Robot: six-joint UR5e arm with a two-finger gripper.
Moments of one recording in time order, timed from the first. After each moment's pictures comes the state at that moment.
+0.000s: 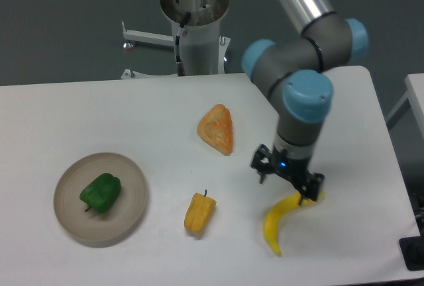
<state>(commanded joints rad) 2.24 -2.05 -1.34 -1.18 1.46 0.83</state>
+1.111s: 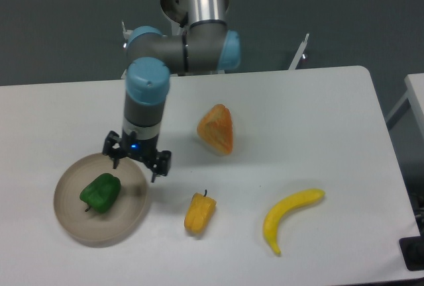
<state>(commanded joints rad) 1.89 -2.03 -1.59 -0.88 1.34 0.37</state>
